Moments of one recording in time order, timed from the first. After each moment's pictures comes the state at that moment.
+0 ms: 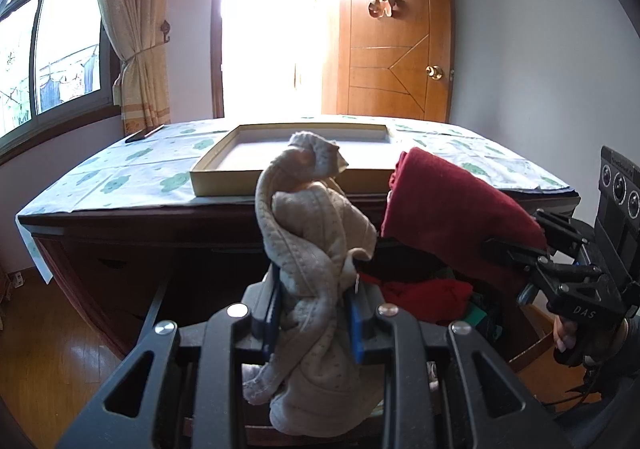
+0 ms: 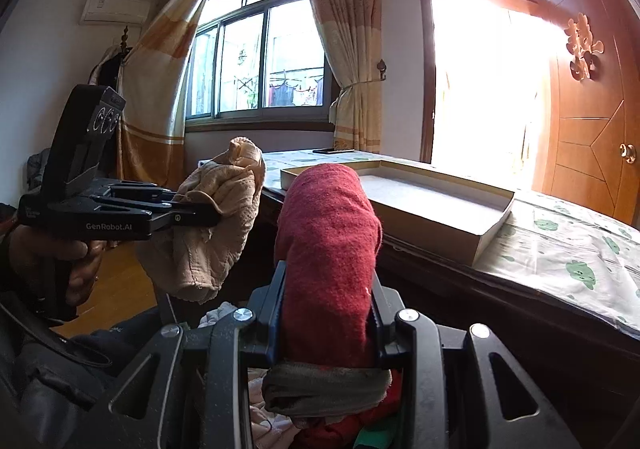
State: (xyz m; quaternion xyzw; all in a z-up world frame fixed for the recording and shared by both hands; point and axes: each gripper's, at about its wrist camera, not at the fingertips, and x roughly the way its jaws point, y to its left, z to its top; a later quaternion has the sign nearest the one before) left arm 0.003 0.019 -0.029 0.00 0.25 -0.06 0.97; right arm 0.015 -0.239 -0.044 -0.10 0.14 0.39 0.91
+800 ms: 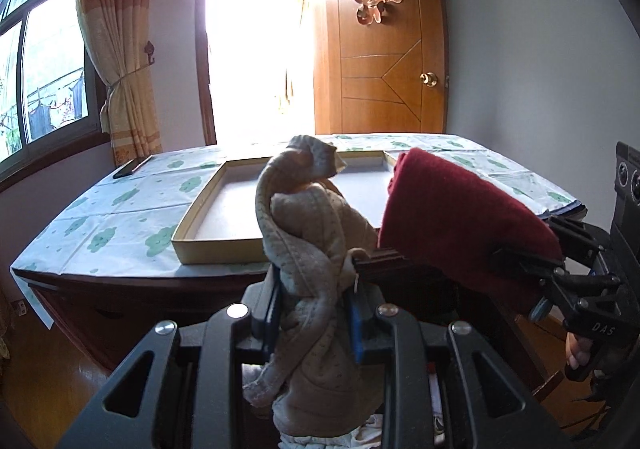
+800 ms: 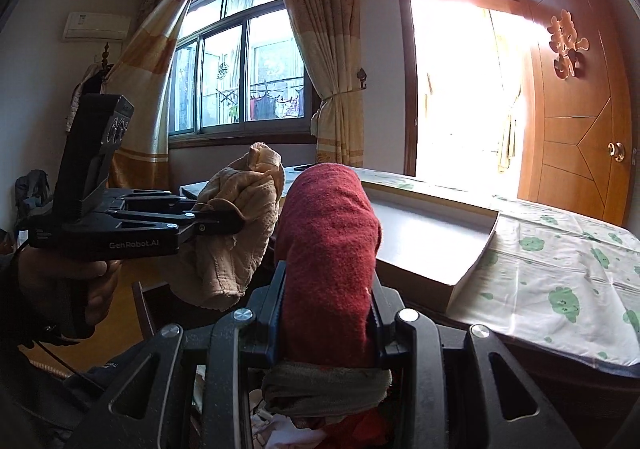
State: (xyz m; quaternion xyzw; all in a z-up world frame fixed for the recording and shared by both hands) left arm 0.053 0.009 0.007 0.03 0.23 -0.07 0.97; right arm 0.032 -0.235 -0.009 -0.07 0.14 0.37 0.92
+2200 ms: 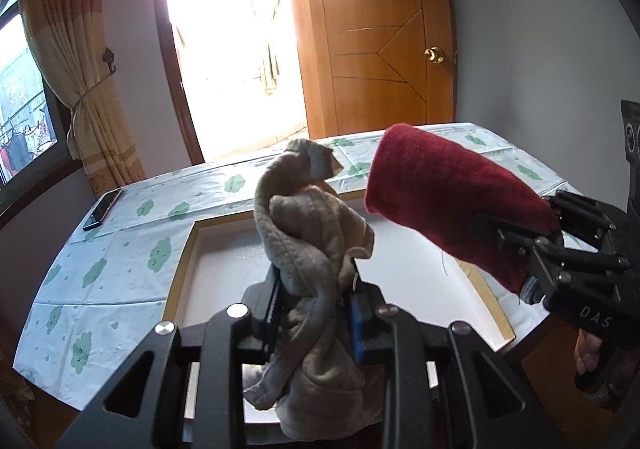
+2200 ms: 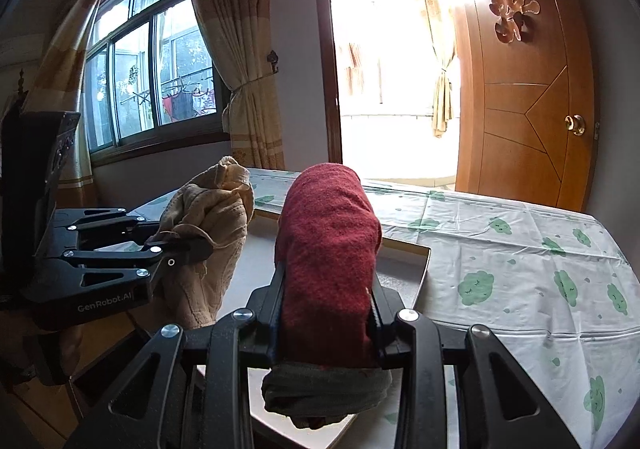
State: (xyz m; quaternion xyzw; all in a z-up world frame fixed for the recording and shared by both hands) left arm 0.212 -0.025 0.062 0.07 0.29 -0.08 0.95; right arm 0.177 -0.228 0.053 -0.04 0.20 0.24 0.95
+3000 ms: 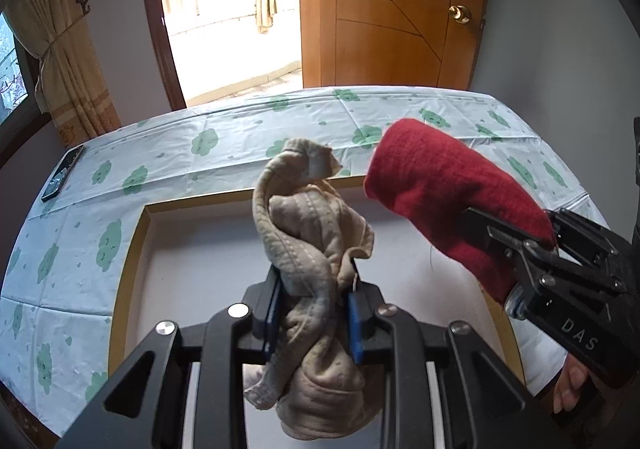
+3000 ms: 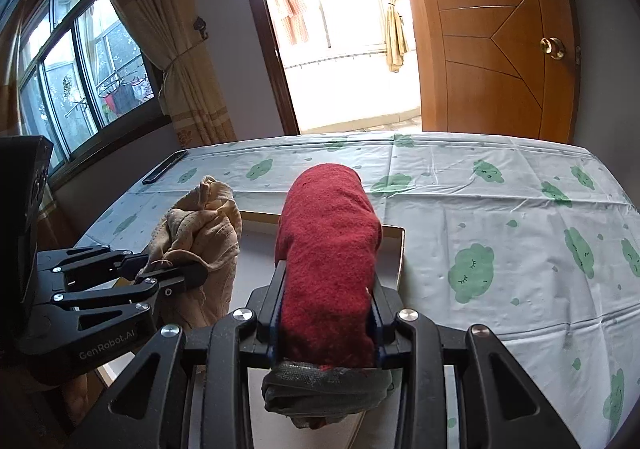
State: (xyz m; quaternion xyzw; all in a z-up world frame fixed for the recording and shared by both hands) left arm 0.314 -0.040 0.036 0.04 0.41 -0.09 0.91; right arm 0.272 -0.225 0.042 0.03 0.31 0.16 0.94
